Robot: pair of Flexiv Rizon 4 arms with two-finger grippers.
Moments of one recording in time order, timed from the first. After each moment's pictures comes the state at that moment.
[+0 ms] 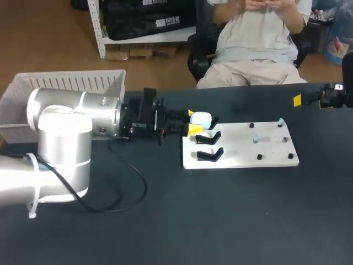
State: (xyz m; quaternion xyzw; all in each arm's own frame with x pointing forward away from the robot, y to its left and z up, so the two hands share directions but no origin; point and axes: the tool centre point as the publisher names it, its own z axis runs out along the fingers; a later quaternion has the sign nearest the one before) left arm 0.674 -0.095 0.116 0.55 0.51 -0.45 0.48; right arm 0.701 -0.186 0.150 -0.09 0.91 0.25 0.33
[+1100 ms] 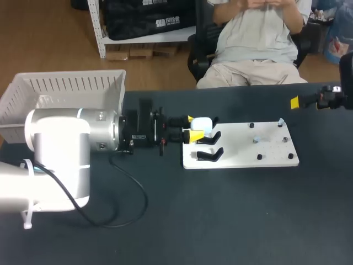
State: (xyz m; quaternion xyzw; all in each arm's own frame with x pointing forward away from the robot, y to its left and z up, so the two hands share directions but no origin) left arm 0.652 -0.101 0.117 0.52 0.51 -0.46 0.51; right arm 0.689 -0.174 0.154 -0.11 0.90 0.25 0.33
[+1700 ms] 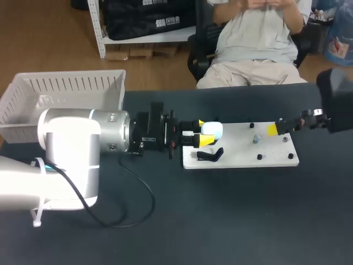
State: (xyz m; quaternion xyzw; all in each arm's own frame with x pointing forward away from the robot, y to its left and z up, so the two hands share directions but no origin) left arm 0.644 -0.122 0.111 0.53 0.49 -0.47 0.50; right arm 0.596 -0.095 0.168 -0.20 0.89 0.27 0.29
